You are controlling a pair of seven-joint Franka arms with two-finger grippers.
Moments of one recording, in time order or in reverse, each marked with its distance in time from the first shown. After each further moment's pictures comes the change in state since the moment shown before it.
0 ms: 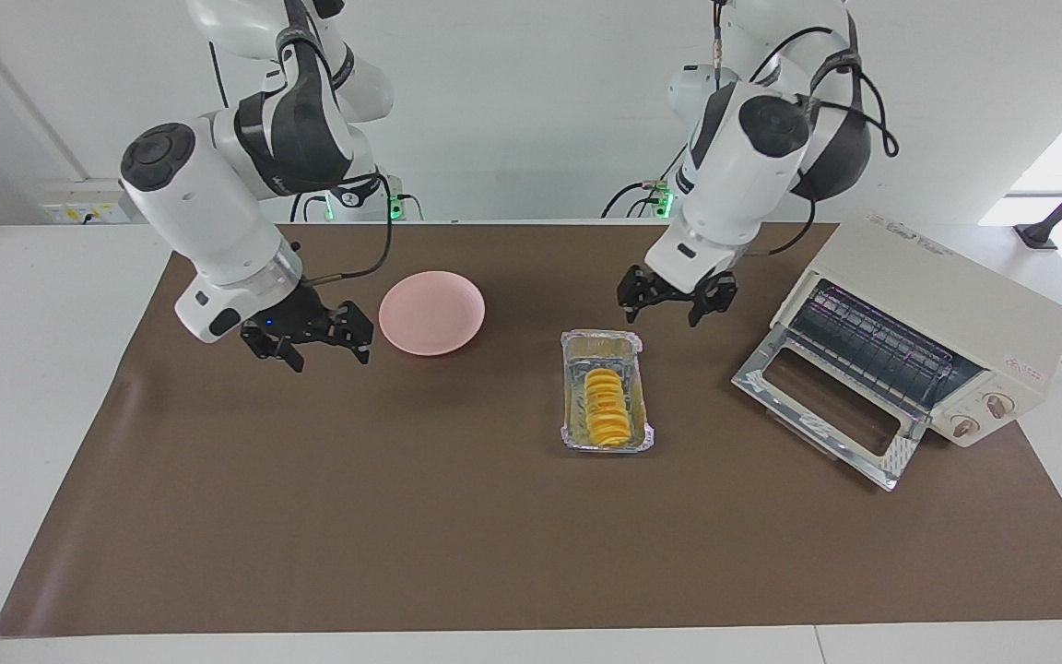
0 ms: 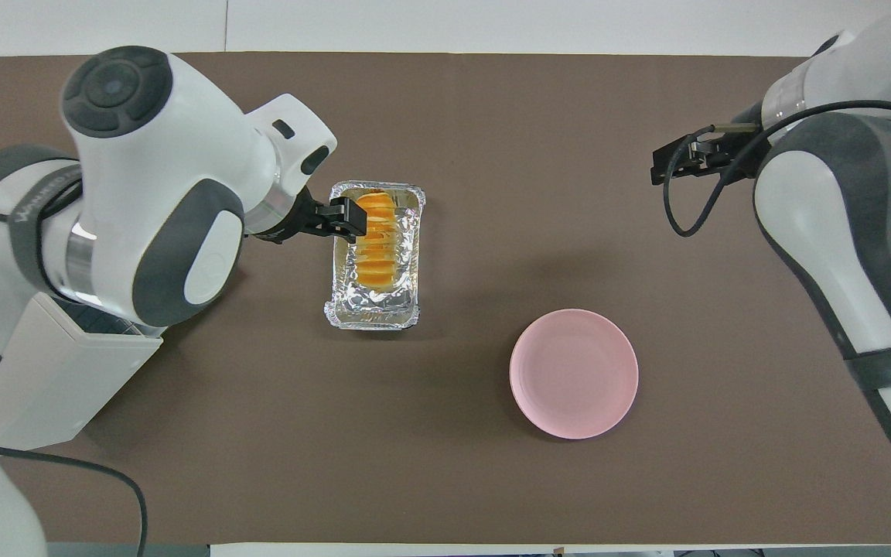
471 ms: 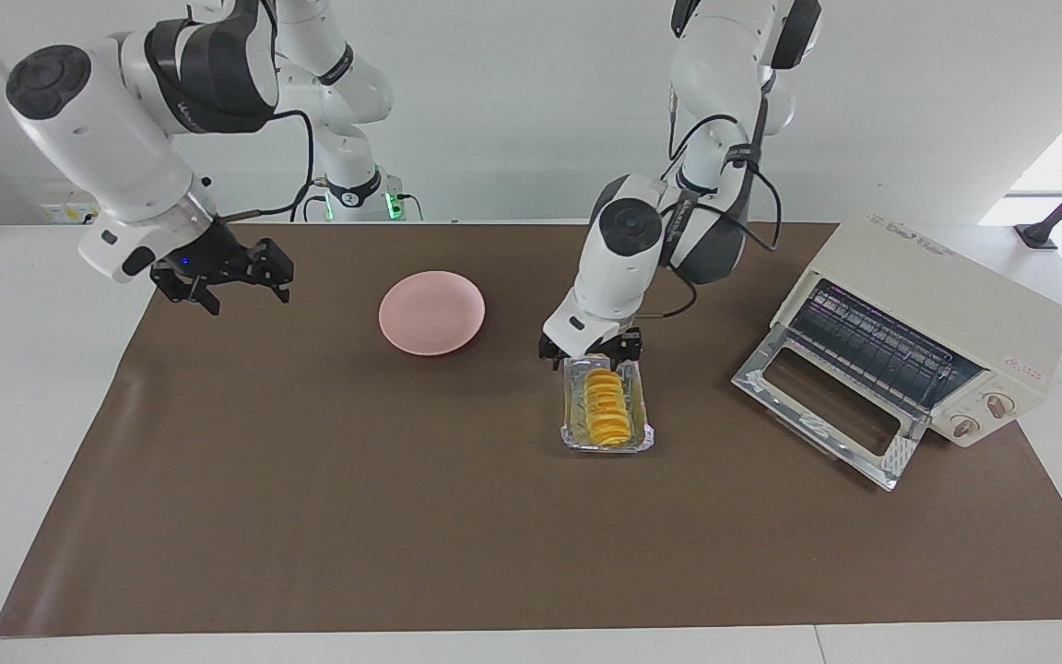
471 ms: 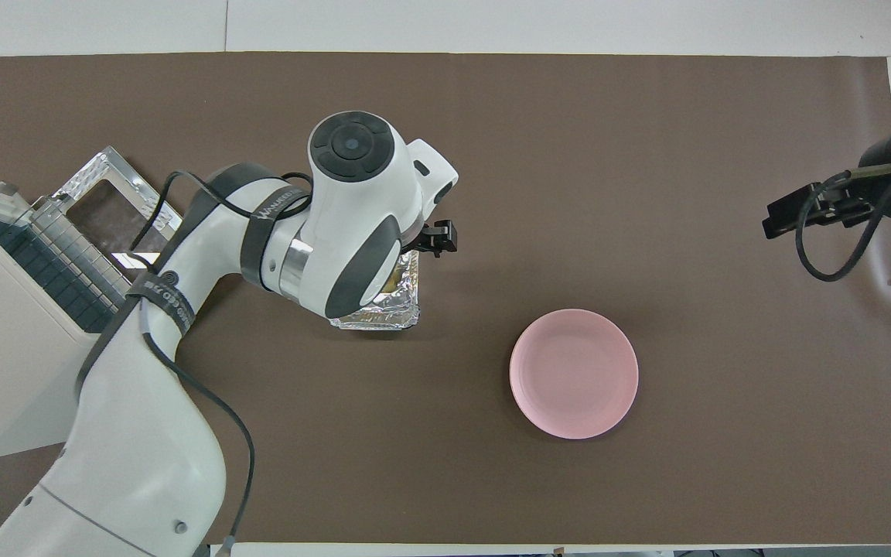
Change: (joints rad) left arm -0.161 0.251 0.006 0.083 0.053 0.144 -0.161; right arm -0.060 -0.151 -0.034 -0.007 -0.115 -0.293 -0.129
